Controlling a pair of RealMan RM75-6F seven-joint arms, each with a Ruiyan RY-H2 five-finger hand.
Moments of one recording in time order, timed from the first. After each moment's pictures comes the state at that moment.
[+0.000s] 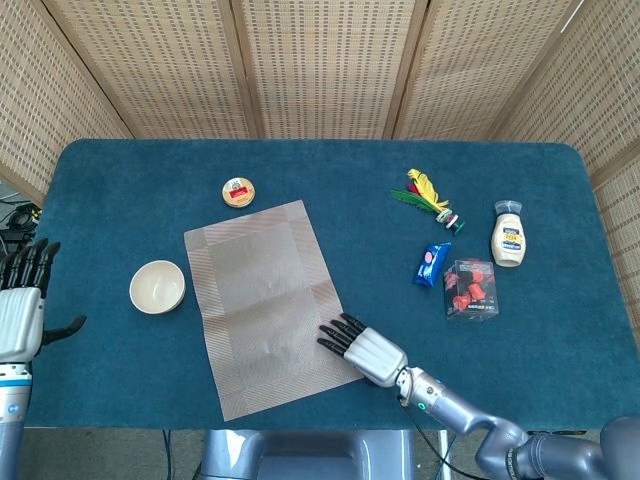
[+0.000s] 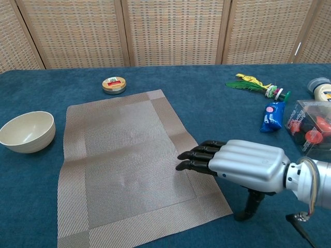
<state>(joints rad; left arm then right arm) -0.21 -1.12 -0.11 -1.84 1.27 1.51 0.29 0.62 -1.61 0.01 -1.39 -1.73 0.87 -0.20</state>
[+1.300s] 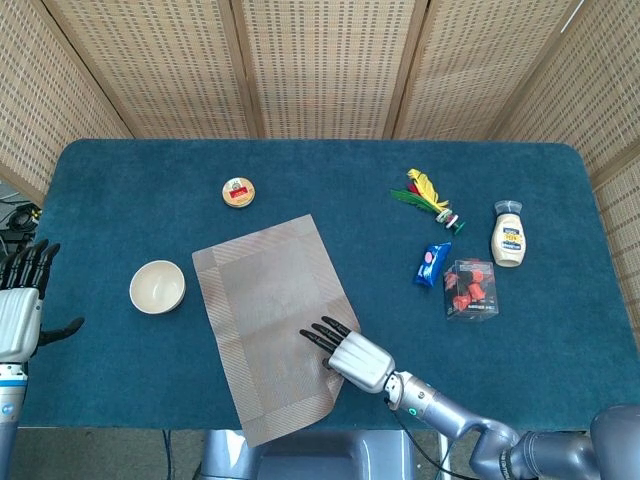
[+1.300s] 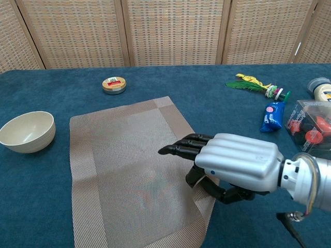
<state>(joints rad) -0.19 -1.10 -0.12 -1.82 1.30 1.46 0.24 0.67 -1.60 -0.05 -1.45 -1.77 0.99 -0.17</state>
